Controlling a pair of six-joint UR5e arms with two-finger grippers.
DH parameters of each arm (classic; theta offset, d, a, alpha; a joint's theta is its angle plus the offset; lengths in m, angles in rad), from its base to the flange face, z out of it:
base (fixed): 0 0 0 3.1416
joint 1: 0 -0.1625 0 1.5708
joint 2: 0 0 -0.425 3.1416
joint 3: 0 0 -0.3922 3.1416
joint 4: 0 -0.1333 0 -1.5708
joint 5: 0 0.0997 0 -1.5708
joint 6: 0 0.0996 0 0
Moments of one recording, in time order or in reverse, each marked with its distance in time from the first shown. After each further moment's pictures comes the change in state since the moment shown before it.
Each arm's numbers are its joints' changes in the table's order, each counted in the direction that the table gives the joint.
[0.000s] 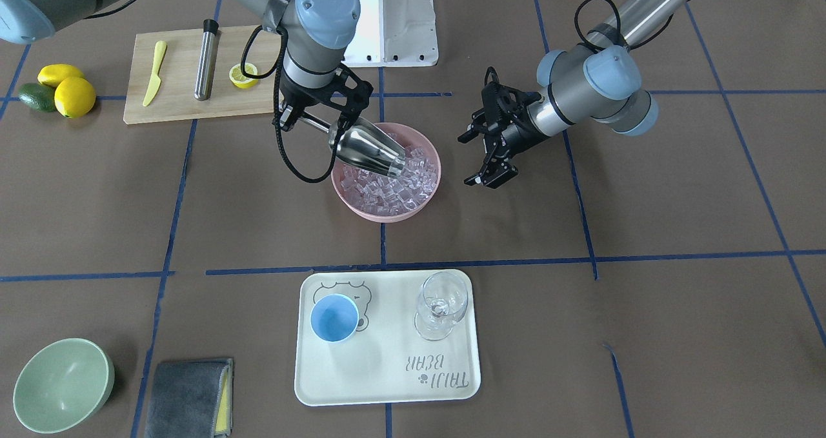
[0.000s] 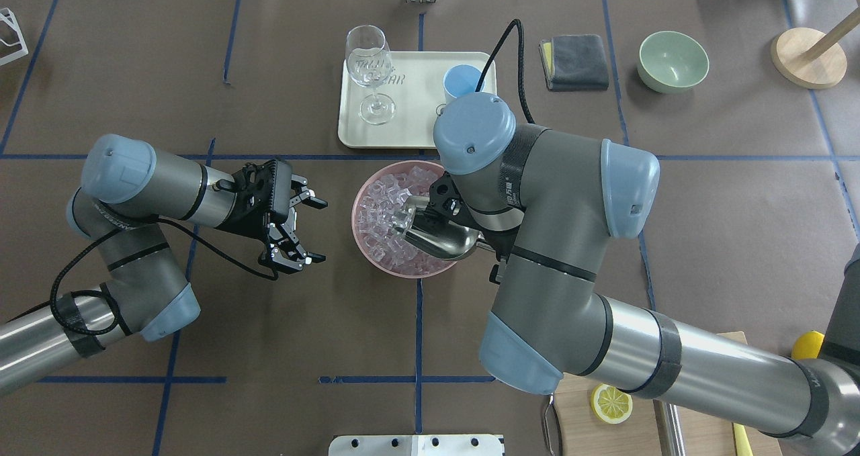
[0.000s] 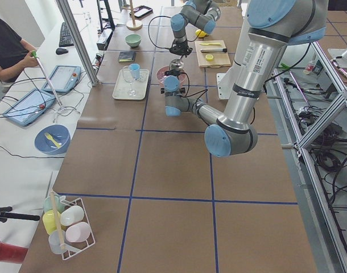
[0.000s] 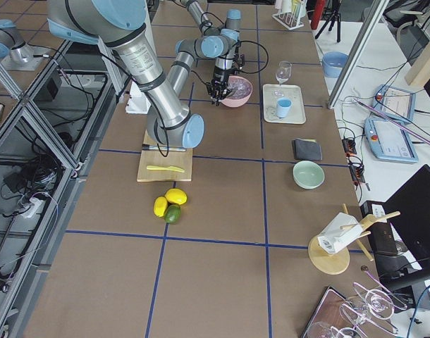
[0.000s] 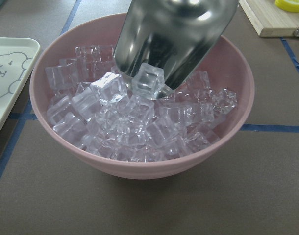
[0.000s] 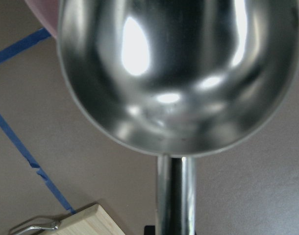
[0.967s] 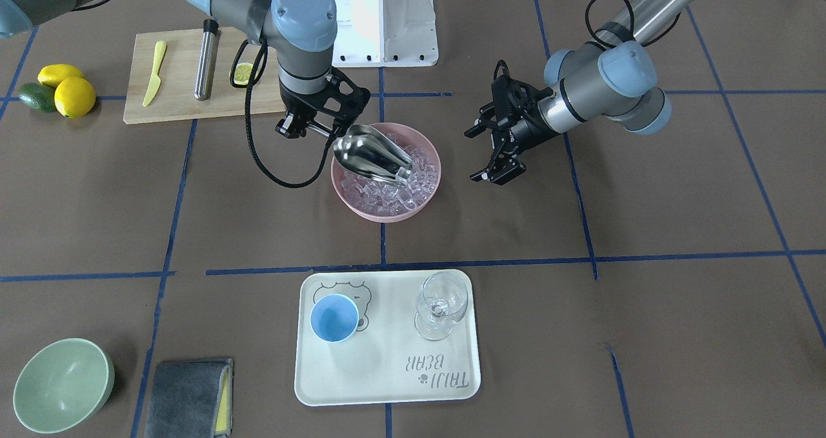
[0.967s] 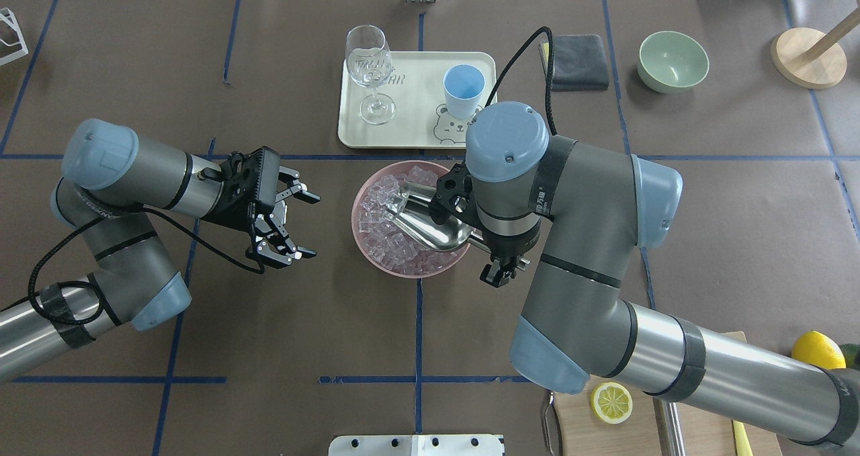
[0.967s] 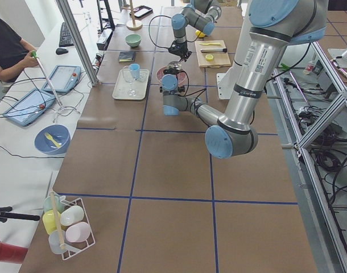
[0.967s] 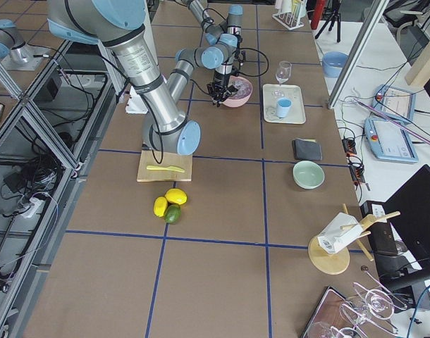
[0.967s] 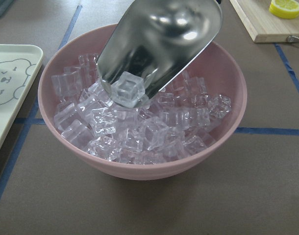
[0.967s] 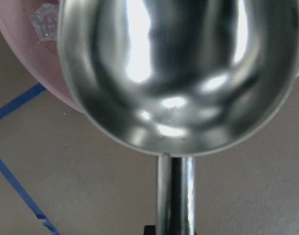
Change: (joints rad) left arm 0.036 -0.010 -0.025 -0.004 -0.062 0.001; right arm -0.002 0.091 0.019 -0.246 0.049 0.159
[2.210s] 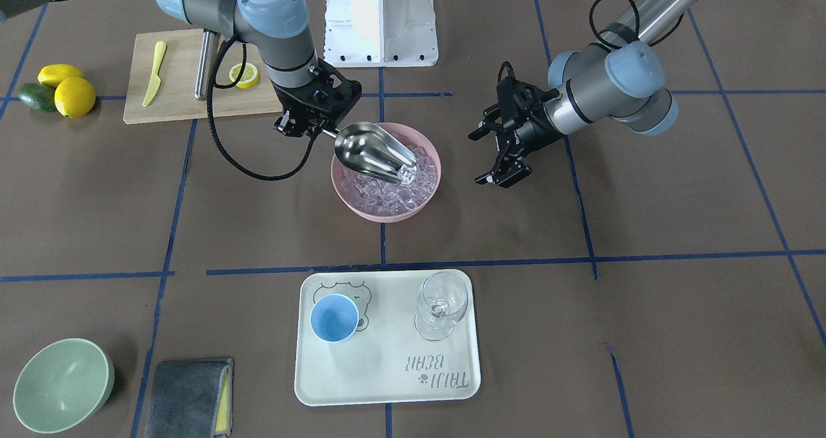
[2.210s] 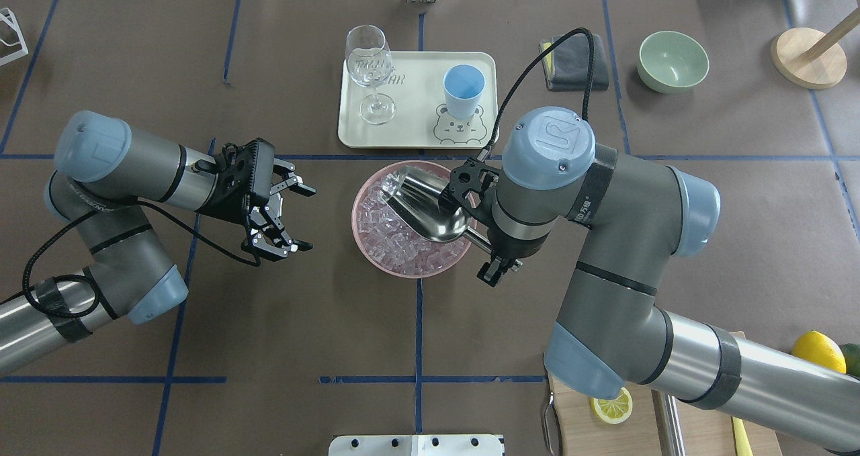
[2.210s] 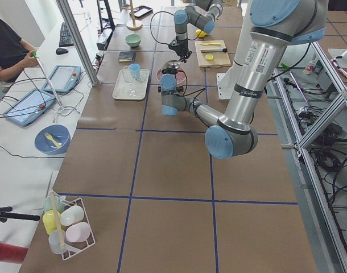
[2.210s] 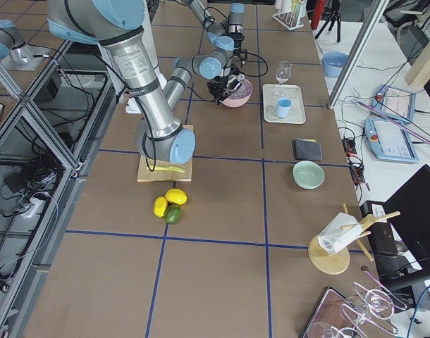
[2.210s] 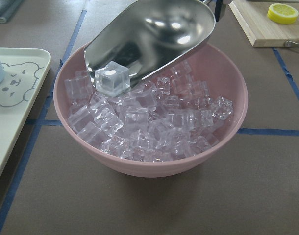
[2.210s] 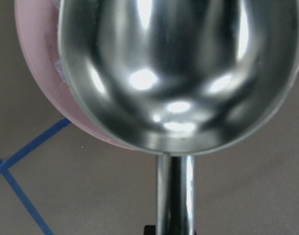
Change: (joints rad) left arm 0.018 0.000 0.000 -0.002 -0.005 0.003; right arm -0.010 0.081 0.051 -0.217 0.041 0.131
